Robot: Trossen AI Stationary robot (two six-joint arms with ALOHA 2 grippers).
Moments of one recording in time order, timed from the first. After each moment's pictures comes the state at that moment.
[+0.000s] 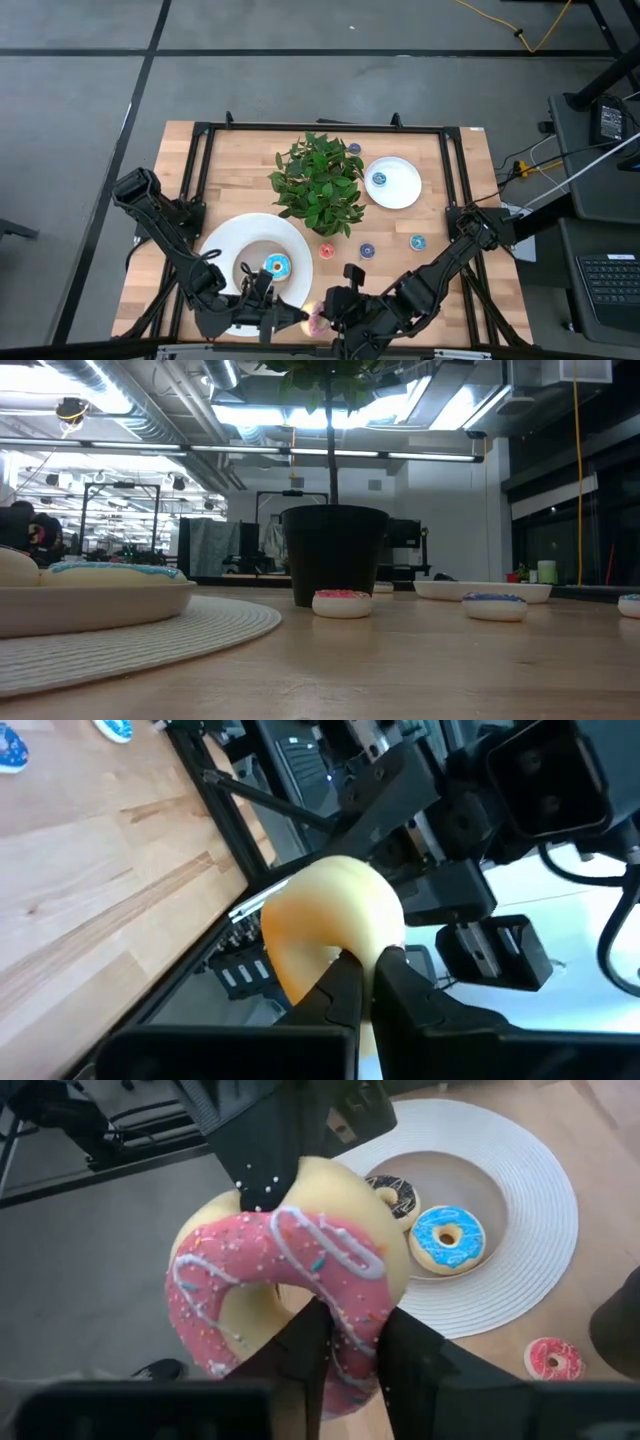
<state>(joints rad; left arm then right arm) -0.85 1.65 1.24 0.25 -0.83 -1.34 0.70 2.15 2.35 -1.07 0.48 0.76</state>
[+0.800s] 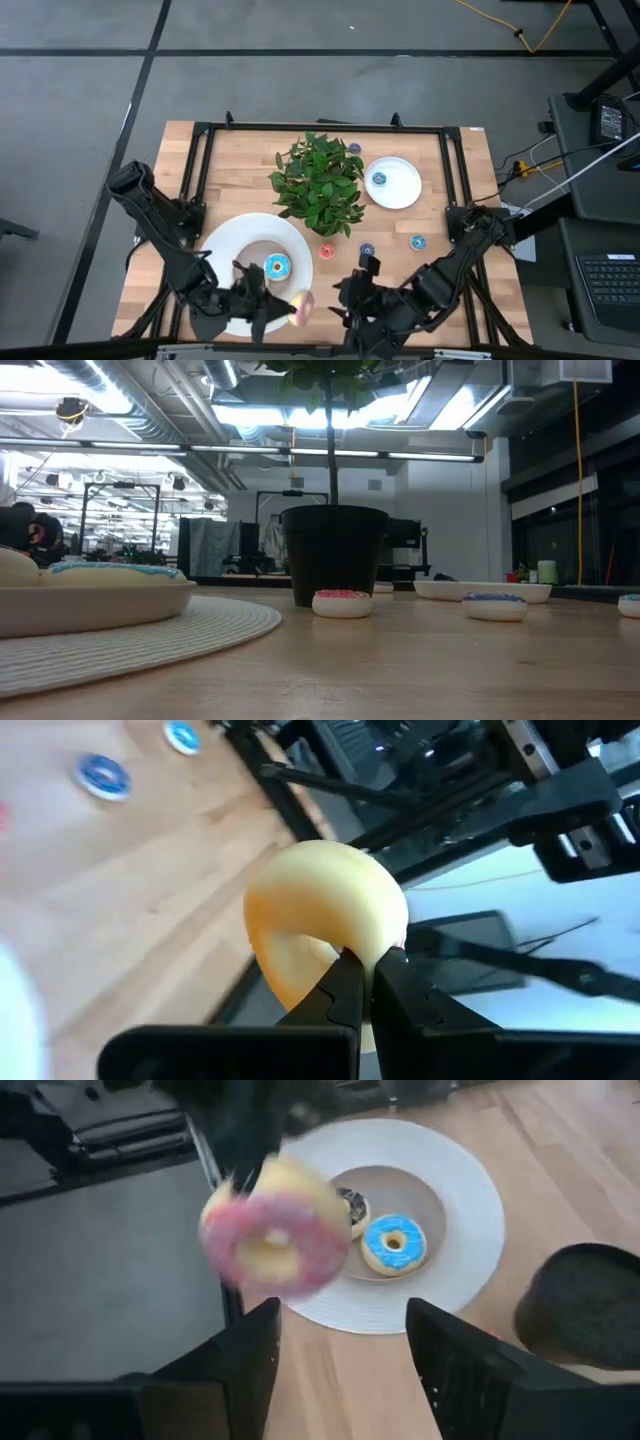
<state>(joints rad) -0.87 1.58 1.23 -0.06 -0.82 -1.35 0.72 2.08 2.35 -1.18 0.57 0.79</state>
